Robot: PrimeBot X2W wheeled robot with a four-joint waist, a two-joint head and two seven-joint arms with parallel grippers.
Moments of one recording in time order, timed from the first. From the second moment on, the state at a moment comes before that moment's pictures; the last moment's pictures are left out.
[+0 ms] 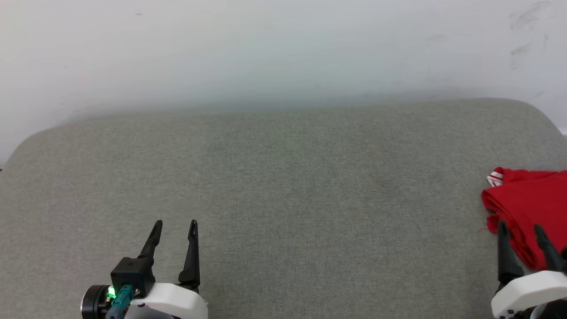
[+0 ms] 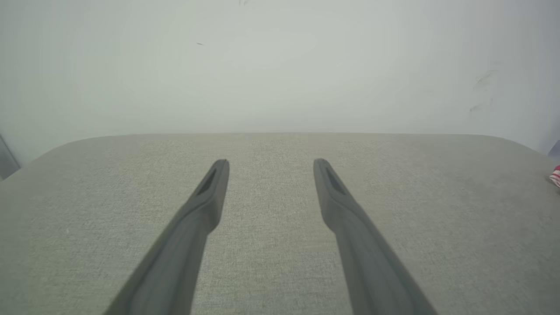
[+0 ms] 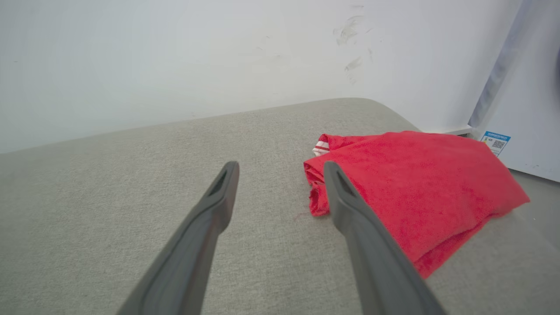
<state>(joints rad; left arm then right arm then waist) -0.02 0.13 -0.13 0.17 -0.22 0.04 -0.26 -0.01 -0.07 -0.28 0.16 0.13 0.13 -0.06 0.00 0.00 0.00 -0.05</state>
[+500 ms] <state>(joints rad) 0.02 0.15 -0.13 0.21 -0.20 0.04 -0.26 0.15 -0.05 -0.13 -0.16 0.16 0.13 0.04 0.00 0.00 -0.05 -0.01</state>
